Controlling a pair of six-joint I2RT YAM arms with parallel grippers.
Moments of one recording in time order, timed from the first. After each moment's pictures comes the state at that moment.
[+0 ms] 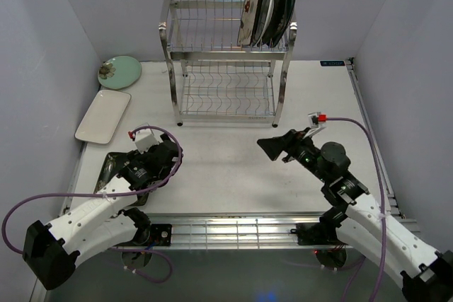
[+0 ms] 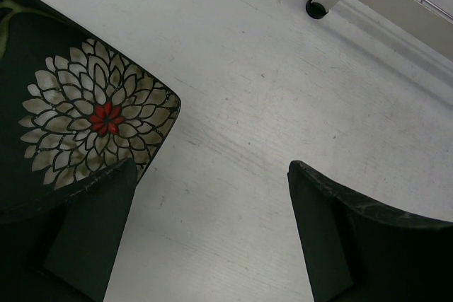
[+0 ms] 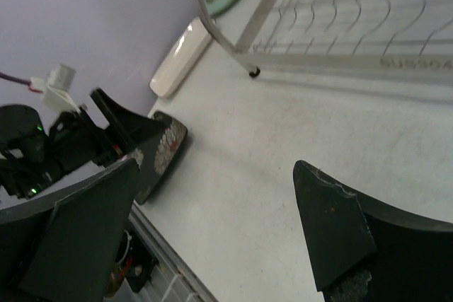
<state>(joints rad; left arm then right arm) -0.71 0.88 0.62 -0.66 -0.83 -0.96 0.57 0.59 0.43 0.16 -0.17 0.71</state>
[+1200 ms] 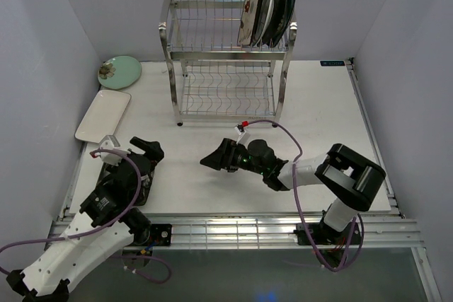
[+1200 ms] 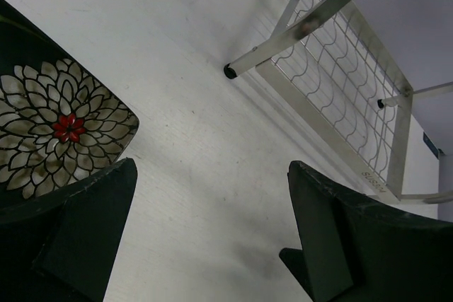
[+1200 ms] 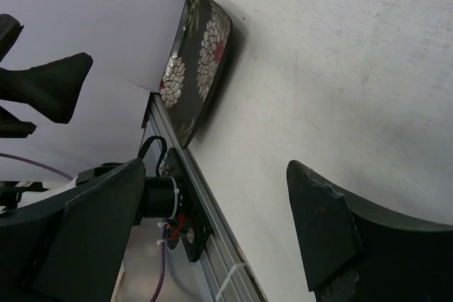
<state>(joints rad) -0.71 0.45 0.61 -0.73 -0.85 -1.09 0.96 1.63 0.55 0.88 -0.21 1.02</state>
